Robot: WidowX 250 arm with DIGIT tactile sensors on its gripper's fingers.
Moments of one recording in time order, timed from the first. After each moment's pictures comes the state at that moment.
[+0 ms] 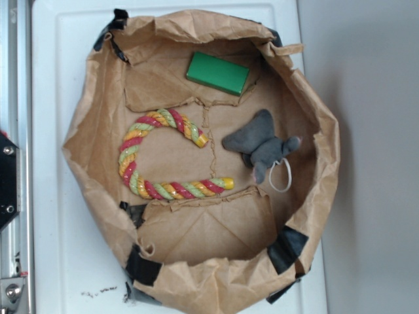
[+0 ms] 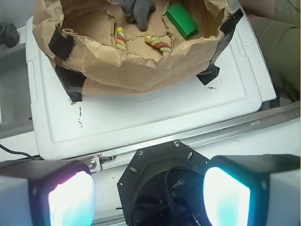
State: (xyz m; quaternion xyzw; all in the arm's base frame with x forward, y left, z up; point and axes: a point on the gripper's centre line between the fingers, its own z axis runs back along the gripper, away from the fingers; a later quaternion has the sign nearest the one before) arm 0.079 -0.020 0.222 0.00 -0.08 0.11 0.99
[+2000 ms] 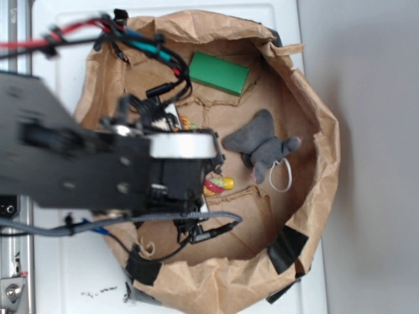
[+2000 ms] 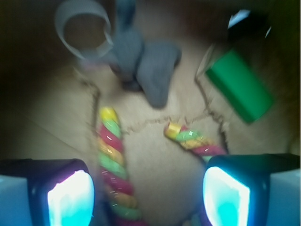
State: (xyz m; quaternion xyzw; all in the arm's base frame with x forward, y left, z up) arm 0.246 -0.003 0.068 0.05 -0.11 0.12 0.99
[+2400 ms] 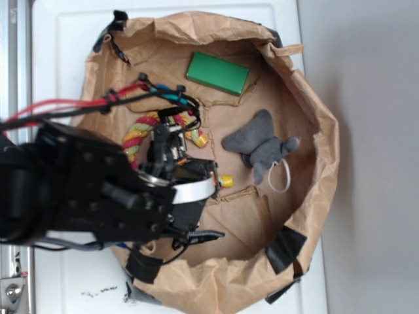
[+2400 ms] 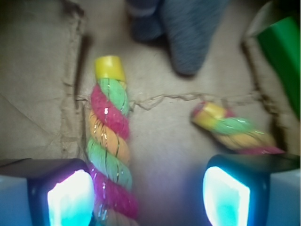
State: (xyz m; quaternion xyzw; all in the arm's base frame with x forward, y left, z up) arm 0.248 -0.008 0.023 0.09 -0.09 0.06 0.99
